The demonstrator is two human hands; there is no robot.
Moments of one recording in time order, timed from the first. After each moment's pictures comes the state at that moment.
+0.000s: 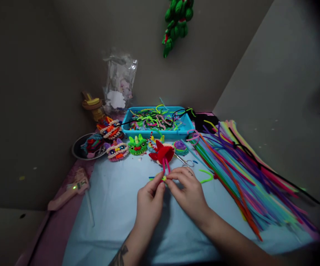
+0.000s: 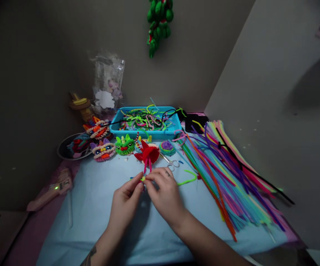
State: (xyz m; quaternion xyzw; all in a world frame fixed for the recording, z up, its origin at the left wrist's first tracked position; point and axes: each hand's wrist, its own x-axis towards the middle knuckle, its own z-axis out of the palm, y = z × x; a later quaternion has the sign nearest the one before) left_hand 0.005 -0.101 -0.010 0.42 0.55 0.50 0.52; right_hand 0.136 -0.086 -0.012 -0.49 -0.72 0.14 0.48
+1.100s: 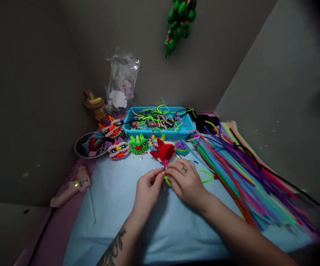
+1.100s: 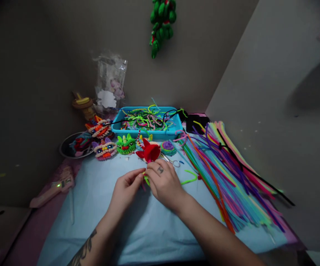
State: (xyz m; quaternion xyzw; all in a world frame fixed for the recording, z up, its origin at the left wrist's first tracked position) left_hand 0.001 -0.076 -0.014 0.43 0.52 0.50 0.54; right_hand 0.149 -0.066 -0.003 -0.40 -0.84 -0.03 0.36
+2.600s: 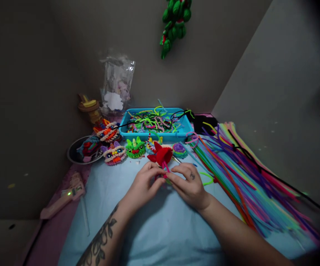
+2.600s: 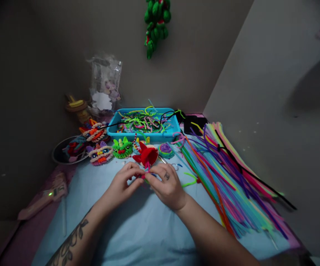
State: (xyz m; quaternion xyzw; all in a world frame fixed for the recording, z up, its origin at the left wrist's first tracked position) left_hand -0.023 -0.044 0.001 0.78 0.39 0.37 0.33; right_hand 0.165 -0.052 -0.016 -0.32 -0.82 -0.09 0.46
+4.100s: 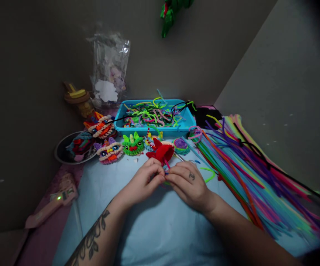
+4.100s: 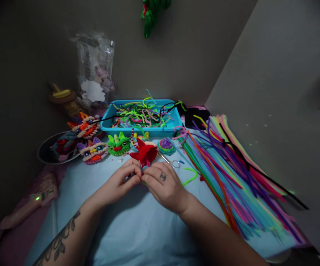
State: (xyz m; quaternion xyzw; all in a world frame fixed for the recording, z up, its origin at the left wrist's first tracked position) left_hand -0.029 -0.022 0.006 0.77 0.34 0.31 0.45; right_hand 0.160 -0.048 -0.013 -0.33 -0.85 -0.03 0.42
